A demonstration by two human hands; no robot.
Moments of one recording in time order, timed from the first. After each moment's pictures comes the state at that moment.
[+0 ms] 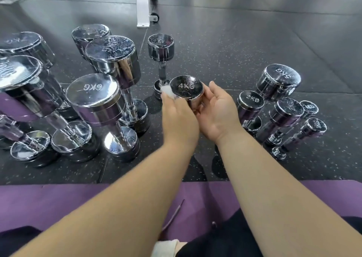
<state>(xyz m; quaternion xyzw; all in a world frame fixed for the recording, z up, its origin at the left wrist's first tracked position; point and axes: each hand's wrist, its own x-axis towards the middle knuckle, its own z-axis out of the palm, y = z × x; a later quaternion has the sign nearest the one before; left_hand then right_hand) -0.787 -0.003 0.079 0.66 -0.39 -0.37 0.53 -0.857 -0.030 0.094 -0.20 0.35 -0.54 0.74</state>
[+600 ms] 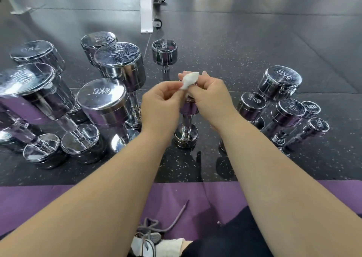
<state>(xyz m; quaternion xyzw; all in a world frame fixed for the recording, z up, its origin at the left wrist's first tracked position) -0.744 -0.001 0.103 0.55 -0.43 -0.37 0.62 -0.848 -0.037 0.109 -0.59 0.49 -0.48 0.44</state>
